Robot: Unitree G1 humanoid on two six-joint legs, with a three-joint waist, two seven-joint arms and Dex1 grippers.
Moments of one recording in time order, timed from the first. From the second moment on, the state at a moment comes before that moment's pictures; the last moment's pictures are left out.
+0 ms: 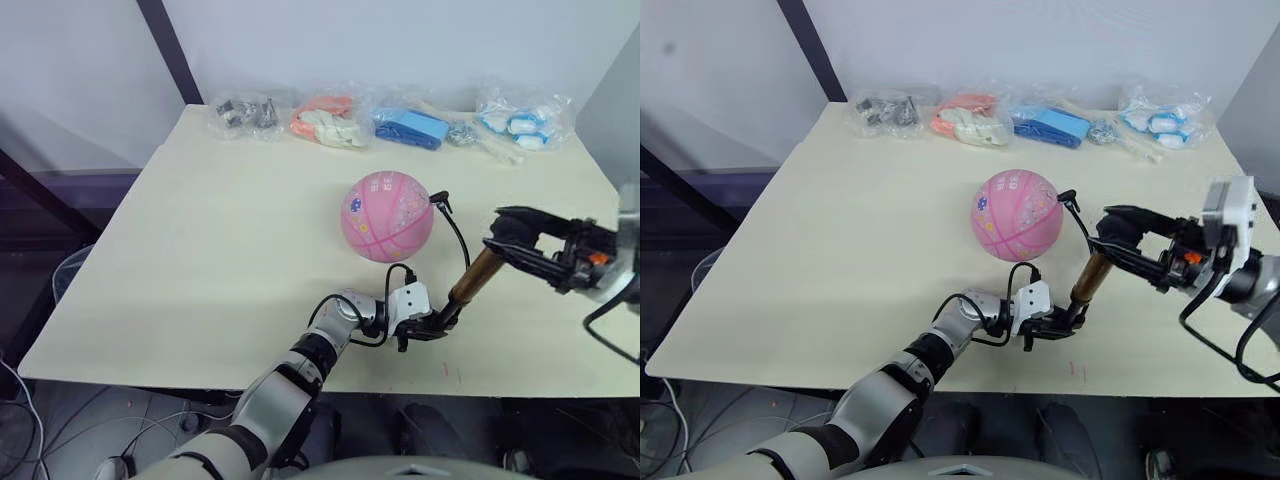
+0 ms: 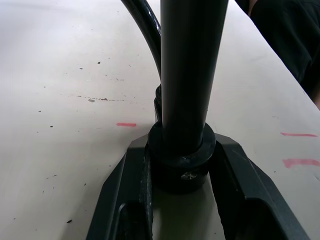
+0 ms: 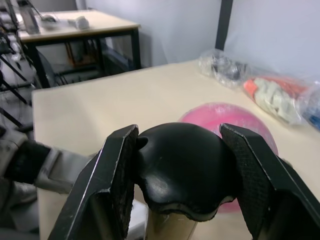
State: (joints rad) left arm -0.63 -0.06 -0.40 1.00 0.14 -0.30 -1.01; right arm 0.01 -0.82 -0.33 -0.51 0.88 0.49 0.86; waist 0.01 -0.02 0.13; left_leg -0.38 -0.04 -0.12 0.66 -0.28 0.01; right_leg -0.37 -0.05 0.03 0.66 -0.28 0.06
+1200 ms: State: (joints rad) left arm -0.64 -0.06 -0.40 1.01 0.14 -0.31 -1.02; right arm -0.05 -0.86 -0.29 -0.50 0.85 0.61 0.80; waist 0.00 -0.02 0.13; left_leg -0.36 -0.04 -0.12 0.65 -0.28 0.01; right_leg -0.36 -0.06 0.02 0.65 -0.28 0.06
